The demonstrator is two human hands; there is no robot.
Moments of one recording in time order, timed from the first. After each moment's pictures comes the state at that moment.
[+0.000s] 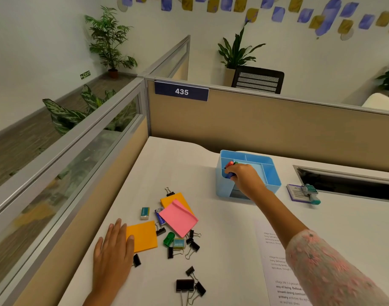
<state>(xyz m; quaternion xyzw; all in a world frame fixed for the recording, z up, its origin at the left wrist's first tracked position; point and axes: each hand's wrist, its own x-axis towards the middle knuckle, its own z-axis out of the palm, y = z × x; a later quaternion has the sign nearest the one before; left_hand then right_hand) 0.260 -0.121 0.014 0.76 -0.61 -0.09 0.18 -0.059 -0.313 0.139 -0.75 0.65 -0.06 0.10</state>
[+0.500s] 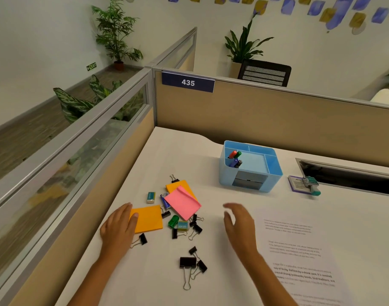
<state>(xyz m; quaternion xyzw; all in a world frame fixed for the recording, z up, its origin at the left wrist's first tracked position) 0.272 -0.128 0.016 0.77 -0.56 -0.15 0.27 -0.032 -0.155 0.050 -0.68 0.63 -0.36 0.13</state>
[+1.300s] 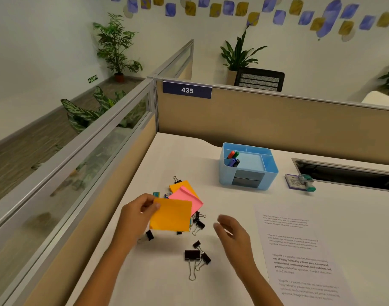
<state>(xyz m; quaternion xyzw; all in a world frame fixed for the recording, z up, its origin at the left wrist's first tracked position) 0.251 -0.119 0.089 0.62 -0.57 -0.30 0.44 -0.006 -0.088 0.071 -0.53 0.64 -0.41 0.39</state>
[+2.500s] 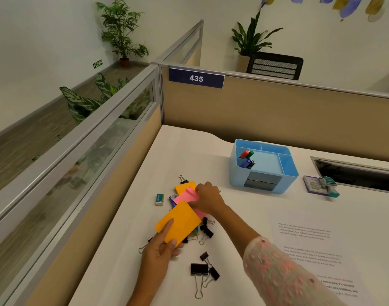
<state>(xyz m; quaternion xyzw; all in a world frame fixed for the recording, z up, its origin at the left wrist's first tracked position) 0.201 -0.092 0.008 0.59 -0.43 -0.48 0.49 0.066 -0.263 0.051 -0.75 0.62 0.01 0.23</state>
